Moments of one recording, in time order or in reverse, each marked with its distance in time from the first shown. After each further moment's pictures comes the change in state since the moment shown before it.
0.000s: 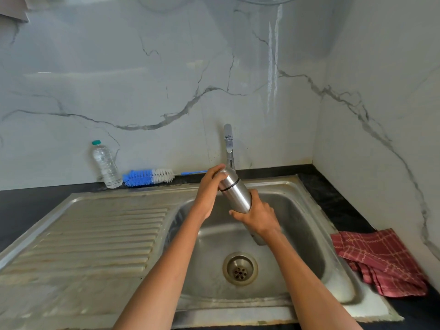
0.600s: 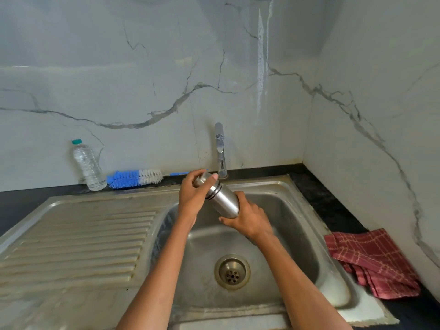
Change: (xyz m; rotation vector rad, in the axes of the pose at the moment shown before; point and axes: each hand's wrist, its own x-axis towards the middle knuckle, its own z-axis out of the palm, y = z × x) left_hand -0.001 -0.016 -0.016 0.115 0.196 0.133; right_hand 0.005 0.002 0.006 -0.147 -0.033 -0.090
